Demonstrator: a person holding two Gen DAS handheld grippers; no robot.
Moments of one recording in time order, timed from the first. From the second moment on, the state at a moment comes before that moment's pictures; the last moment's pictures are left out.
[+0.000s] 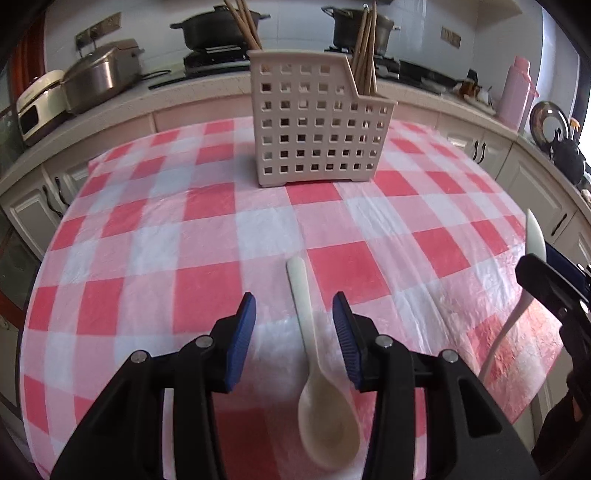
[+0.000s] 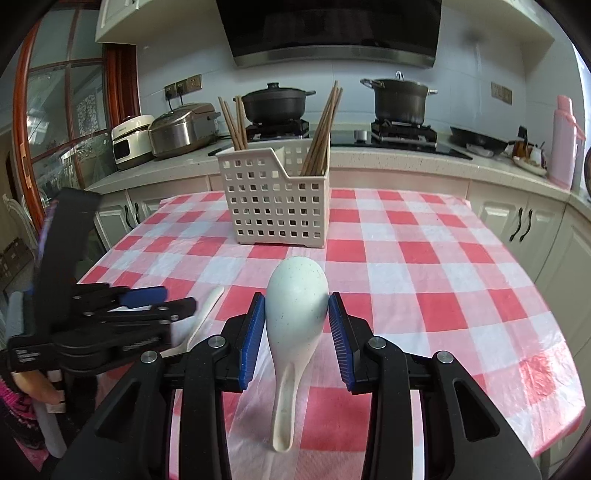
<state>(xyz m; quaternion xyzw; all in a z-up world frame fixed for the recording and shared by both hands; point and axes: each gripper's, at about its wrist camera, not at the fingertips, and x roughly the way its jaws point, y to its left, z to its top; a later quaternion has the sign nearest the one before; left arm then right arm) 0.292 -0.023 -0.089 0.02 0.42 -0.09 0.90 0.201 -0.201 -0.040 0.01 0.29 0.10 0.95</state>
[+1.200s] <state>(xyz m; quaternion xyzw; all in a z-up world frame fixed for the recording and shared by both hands) 0.266 -0.017 -0.053 0.03 0.32 -0.07 0.95 0.220 -0.175 -0.023 -0.01 0.29 0.11 0.95</state>
